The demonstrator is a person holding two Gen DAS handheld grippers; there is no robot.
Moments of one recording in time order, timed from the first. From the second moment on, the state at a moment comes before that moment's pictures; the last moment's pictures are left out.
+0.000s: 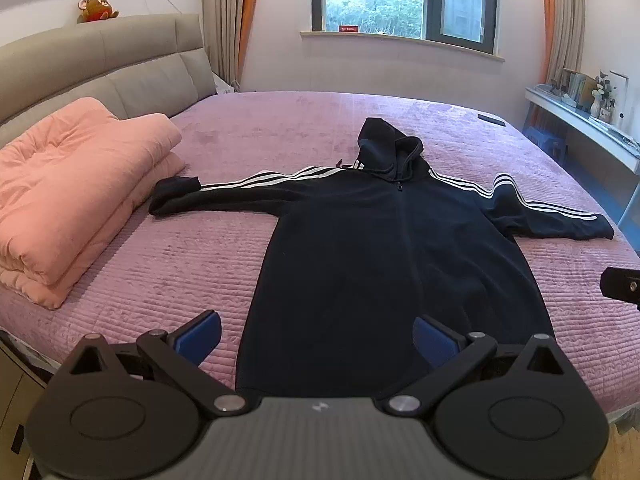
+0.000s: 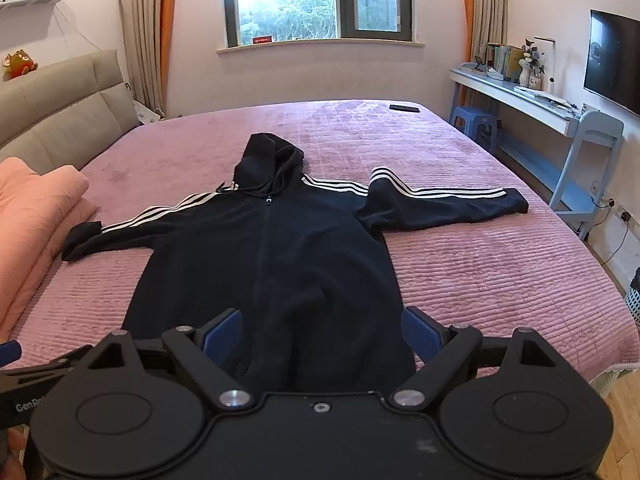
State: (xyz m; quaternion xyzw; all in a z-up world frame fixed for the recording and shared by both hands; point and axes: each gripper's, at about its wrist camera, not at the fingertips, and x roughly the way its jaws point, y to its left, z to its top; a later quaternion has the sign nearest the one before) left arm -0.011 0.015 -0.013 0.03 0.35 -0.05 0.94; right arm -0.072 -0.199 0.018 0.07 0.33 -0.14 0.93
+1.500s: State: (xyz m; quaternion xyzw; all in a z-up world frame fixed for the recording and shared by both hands) left arm 0.368 -0.205 -0.124 0.06 0.46 -0.09 0.88; right arm 0.231 -0.787 -0.210 0.42 0.28 -0.39 0.77
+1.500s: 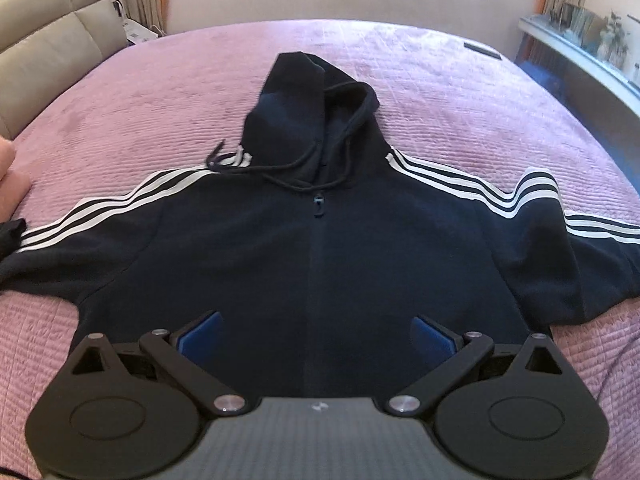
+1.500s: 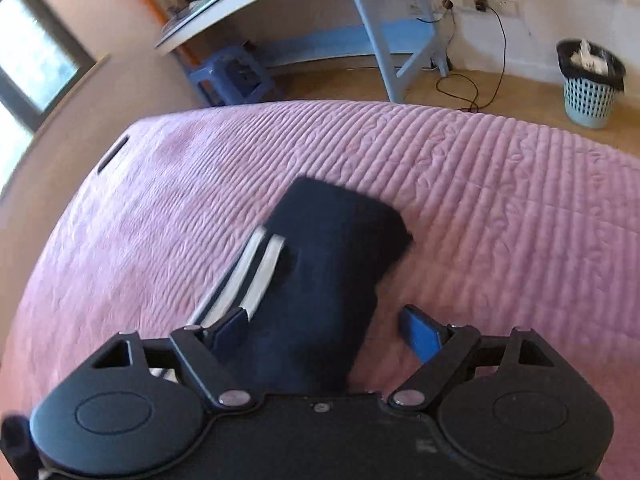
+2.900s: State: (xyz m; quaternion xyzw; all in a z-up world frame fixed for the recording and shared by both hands) left arm 0.457 0.065 -0.100 0.03 0.45 0.03 0.89; right arm 0.431 -0.154 -0.093 0.10 0.32 -0.06 0.94
